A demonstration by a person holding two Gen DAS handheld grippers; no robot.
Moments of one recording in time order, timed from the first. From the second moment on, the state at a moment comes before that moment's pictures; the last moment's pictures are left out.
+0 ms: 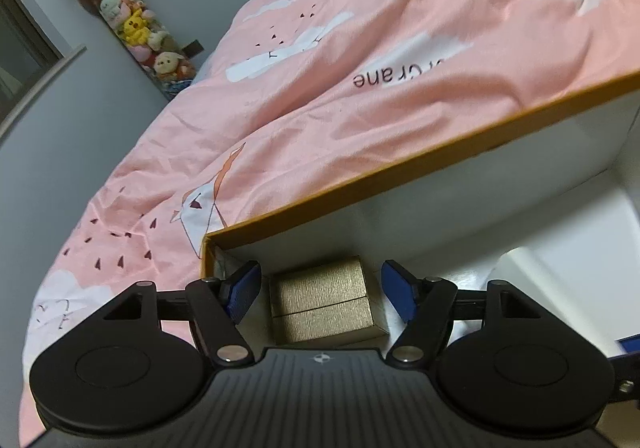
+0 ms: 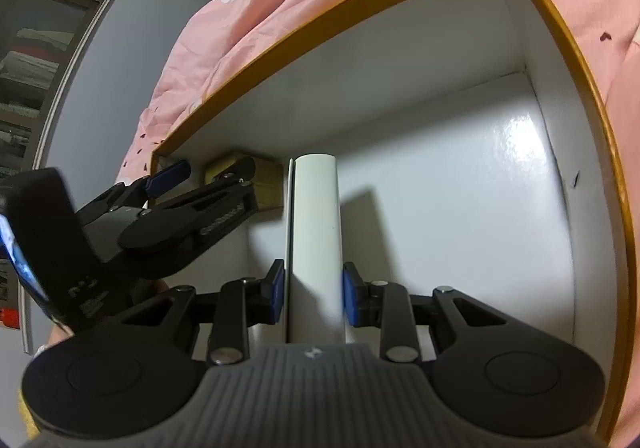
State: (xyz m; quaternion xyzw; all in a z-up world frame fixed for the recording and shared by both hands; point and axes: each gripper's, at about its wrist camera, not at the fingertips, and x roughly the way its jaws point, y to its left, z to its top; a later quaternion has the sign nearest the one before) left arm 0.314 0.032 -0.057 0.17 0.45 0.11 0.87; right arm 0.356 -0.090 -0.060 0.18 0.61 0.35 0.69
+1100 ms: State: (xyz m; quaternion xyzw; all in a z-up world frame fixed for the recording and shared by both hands) left arm 0.198 0.117 -0.018 -0.13 0.44 0.10 0.88; right arm 0.335 -0.013 -0.098 0.19 0.65 0.38 0.63
